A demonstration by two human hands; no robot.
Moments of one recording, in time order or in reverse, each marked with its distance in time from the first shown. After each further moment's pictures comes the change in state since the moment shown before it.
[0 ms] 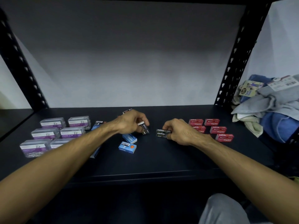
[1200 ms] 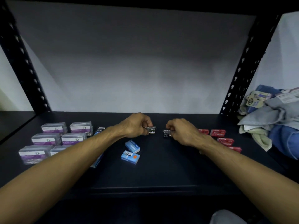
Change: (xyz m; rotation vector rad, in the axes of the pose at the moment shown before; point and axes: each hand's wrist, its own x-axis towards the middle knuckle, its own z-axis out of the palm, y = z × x) left_hand 0.020 -0.001 -0.007 0.078 0.066 0.005; right_hand 0.038 0.005 -0.009 -0.210 0.127 -0.041
